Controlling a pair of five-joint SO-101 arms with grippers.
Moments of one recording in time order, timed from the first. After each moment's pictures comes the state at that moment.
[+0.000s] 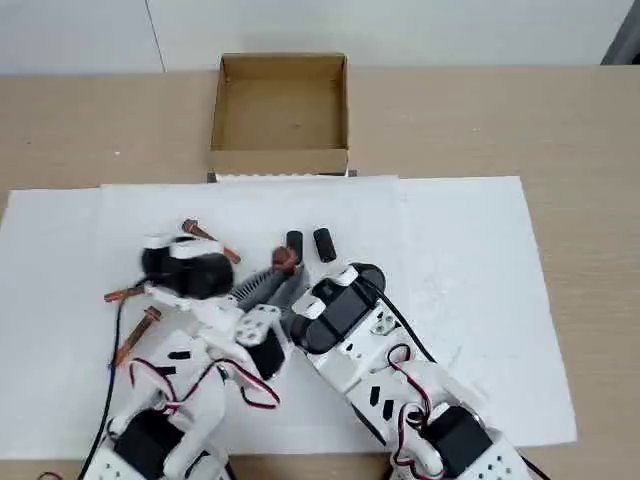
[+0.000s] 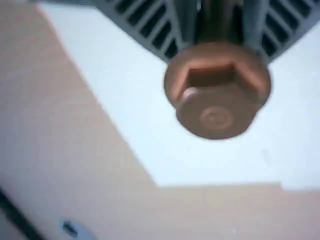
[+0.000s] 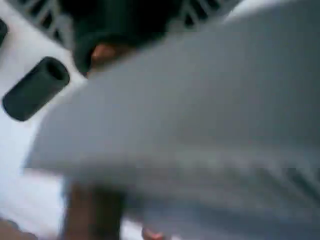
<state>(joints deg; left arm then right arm) 32.0 -94.1 78.1 44.8 31.3 -43.1 -93.3 78.0 46.9 3.6</state>
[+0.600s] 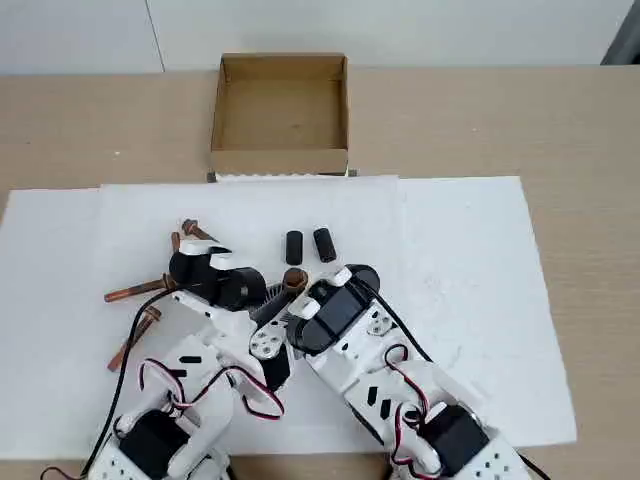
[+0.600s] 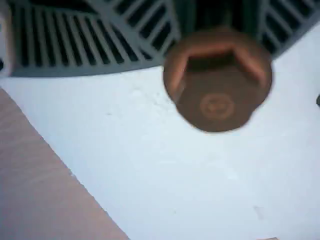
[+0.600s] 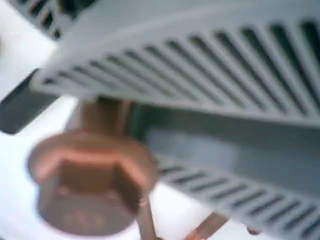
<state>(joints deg) 33.5 -94.5 80.0 49.3 25.0 -43.3 -93.1 78.2 47.0 3.8</state>
